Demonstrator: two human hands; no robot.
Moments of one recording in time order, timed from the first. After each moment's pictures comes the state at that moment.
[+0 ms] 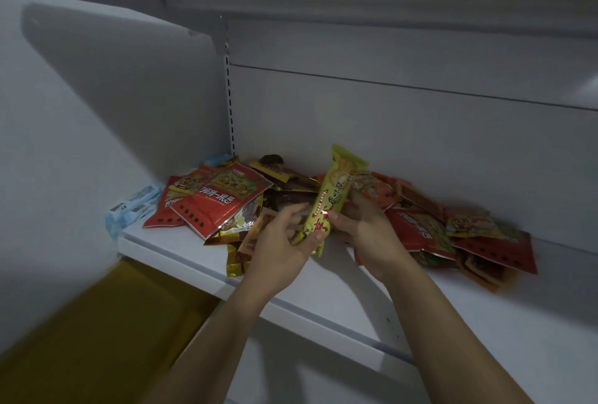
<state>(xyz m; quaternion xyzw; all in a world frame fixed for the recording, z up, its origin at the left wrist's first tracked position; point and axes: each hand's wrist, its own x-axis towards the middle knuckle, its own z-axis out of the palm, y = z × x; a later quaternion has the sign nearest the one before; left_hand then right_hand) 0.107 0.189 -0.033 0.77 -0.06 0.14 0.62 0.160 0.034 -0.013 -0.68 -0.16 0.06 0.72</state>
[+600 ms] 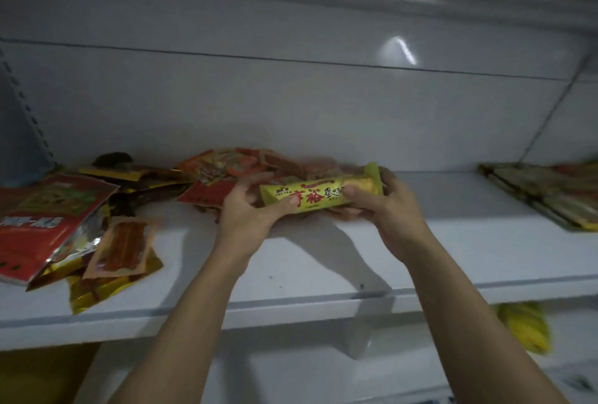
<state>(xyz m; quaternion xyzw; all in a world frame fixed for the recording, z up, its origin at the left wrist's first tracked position) 0.114 0.074 -0.009 0.66 -0.13 0.00 0.74 0.054 -0.124 0.015 -0.63 0.04 -0.17 0.75</state>
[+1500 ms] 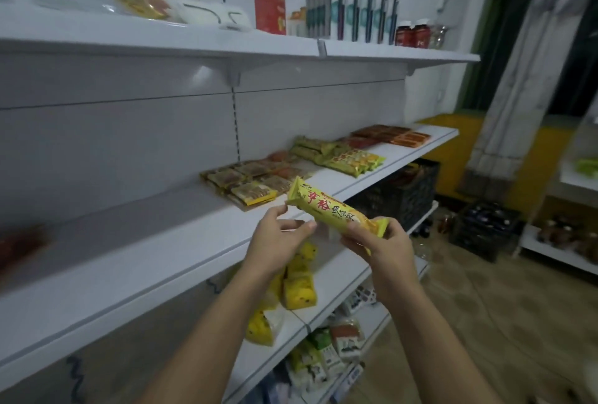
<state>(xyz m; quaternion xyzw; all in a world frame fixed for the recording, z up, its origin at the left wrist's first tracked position) -0.182 -0.383 0.006 0.68 -0.37 -0.24 0.58 -0.329 -0.471 -0.007 -0.49 0.31 -0.50 0.64</state>
